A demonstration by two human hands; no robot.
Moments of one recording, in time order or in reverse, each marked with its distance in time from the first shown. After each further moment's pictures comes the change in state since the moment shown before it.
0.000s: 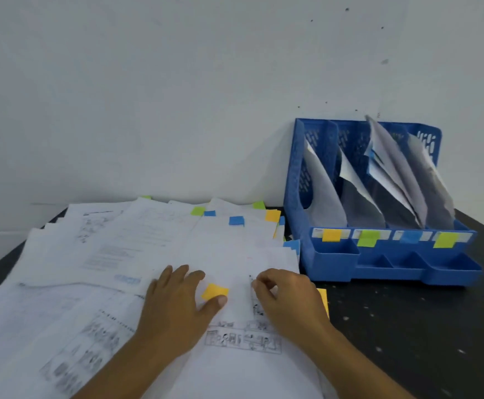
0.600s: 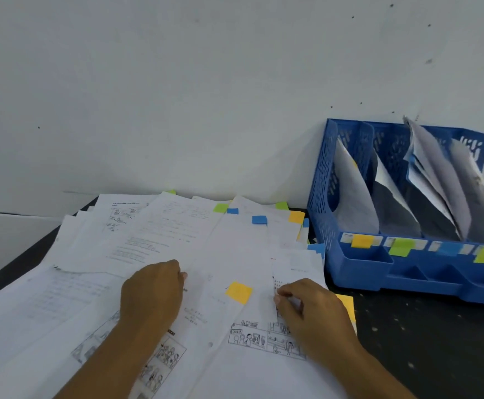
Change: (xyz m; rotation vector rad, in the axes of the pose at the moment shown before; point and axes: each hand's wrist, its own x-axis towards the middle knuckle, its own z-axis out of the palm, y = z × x) left_hand 0.008 -0.051 -0.019 0.226 0.267 -0.198; right_hand -0.012 0.006 0.012 -0.012 -0.041 -0.087
